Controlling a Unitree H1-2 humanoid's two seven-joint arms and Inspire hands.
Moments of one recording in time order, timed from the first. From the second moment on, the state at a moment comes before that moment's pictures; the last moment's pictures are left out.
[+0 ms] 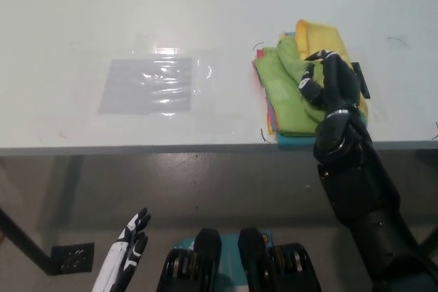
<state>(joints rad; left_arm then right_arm) 0.03 0.13 -0.04 0.31 0.19 -0.42 -0.02 -0.80 0.00 0.02 0.73 -0.61 0.28 -0.29</state>
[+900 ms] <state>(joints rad) 0.02 0.13 -0.04 0.32 0.21 -0.42 -0.01 -0.77 0.02 -0.40 0.59 -0.16 0.07 -0.40</state>
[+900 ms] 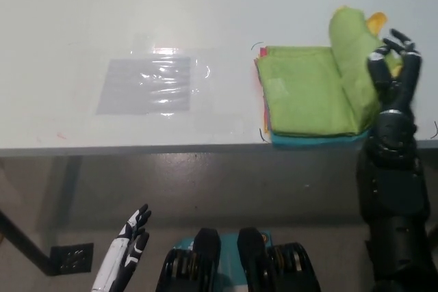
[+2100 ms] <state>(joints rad) 0.02 0.13 -0.04 0.32 0.21 -0.42 0.00 -0.57 -0.23 -0.06 0.13 -0.30 0.13 -0.29</state>
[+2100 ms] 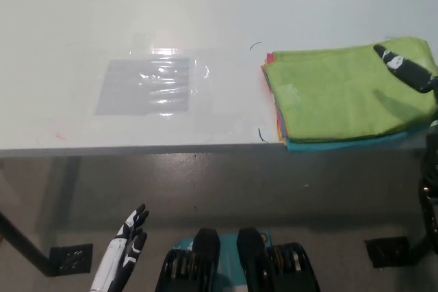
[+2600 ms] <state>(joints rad) 0.02 0.13 -0.04 0.32 0.21 -0.42 0.00 -0.53 -0.35 -0.10 -0.40 -0.34 0.25 -0.23</state>
